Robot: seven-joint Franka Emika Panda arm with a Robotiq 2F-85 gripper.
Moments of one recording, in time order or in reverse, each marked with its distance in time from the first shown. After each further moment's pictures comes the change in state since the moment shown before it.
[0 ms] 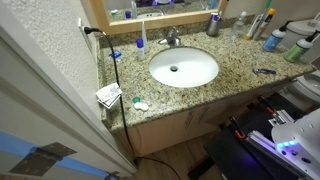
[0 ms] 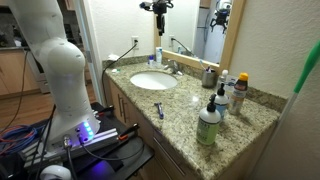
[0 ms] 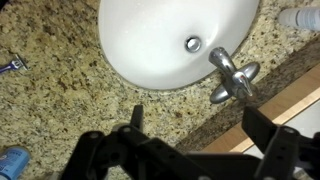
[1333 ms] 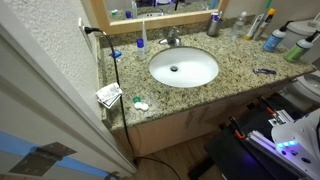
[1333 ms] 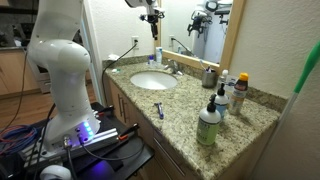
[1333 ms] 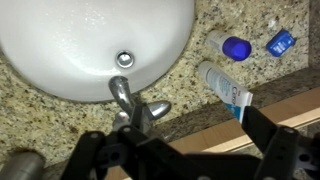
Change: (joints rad) arm 0.203 0.476 0.076 0.493 -0.087 0.014 -0.067
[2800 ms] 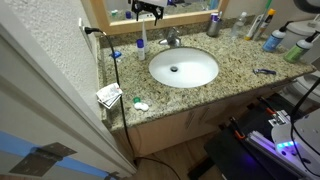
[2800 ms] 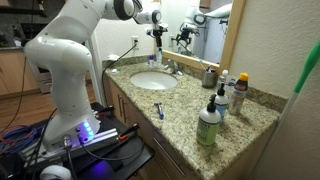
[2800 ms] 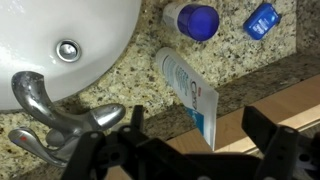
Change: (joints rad) arm 0.074 0.388 -0.063 0.372 0.030 0.093 0.002
